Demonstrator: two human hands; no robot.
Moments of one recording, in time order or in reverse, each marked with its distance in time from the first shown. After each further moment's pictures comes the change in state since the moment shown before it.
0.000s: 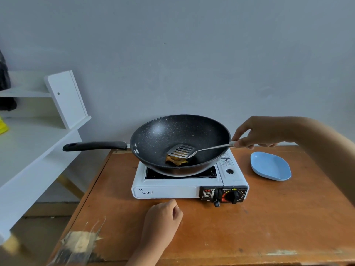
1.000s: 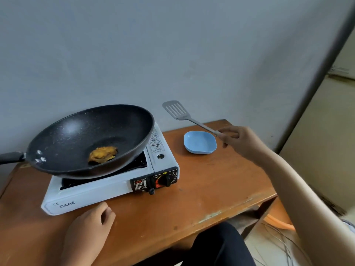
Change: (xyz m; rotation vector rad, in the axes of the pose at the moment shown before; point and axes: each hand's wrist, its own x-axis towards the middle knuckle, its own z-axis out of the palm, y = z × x) left_hand 0.005 -0.010 0.014 0.016 -0.084 -0.042; right_hand -0.097 0.146 0.081 0.498 0.718 0.238
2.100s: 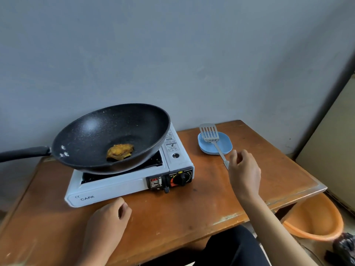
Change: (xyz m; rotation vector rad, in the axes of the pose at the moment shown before) left_hand -0.004 0.003 -0.010 0.026 0.032 0.049; right_hand -0.037 0.024 0.106 -0.179 0.576 0.144
